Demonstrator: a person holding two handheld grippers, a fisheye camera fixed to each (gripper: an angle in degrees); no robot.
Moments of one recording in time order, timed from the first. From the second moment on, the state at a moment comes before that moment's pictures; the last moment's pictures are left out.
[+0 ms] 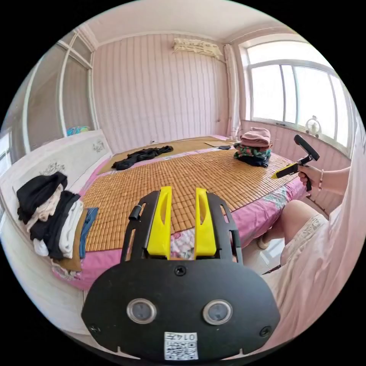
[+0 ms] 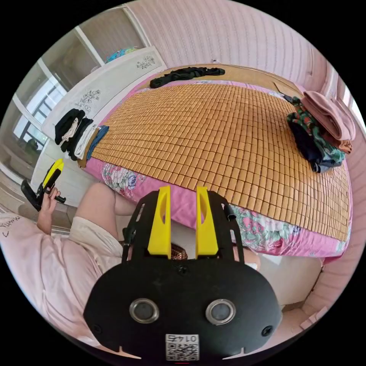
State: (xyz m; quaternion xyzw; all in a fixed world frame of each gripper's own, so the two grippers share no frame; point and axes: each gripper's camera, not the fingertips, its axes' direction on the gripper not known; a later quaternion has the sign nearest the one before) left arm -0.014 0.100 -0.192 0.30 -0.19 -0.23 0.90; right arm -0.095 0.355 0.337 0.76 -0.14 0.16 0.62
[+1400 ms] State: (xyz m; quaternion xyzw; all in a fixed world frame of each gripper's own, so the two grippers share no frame) left arm -0.096 -0.727 0.044 0.23 0.00 -0.05 0.97; right arm 0.289 0.614 0.480 0.87 -0.11 0.21 0.44
